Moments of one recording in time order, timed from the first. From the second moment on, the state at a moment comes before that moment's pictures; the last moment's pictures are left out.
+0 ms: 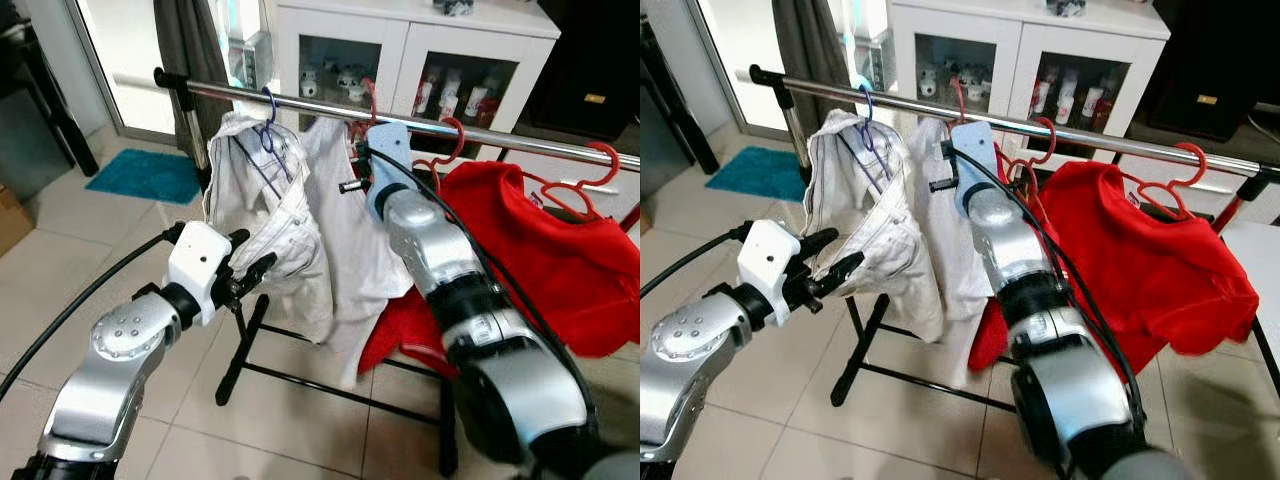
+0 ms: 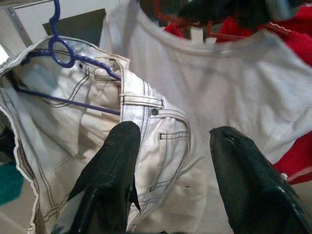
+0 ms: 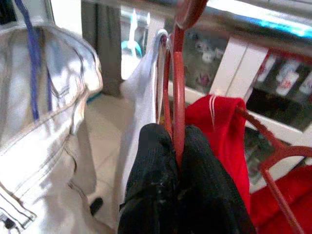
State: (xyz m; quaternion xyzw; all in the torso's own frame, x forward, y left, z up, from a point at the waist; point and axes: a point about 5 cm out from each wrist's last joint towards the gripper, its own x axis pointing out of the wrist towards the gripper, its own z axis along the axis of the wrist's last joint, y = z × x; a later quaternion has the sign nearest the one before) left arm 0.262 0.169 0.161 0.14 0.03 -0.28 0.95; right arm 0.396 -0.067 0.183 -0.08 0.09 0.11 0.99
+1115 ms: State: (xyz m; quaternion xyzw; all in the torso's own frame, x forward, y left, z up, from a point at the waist) left arm 0.244 0.168 0.185 0.14 0.01 -0.31 0.94; right arm 0.414 -0.077 0.197 -0.02 0.13 0.05 0.99
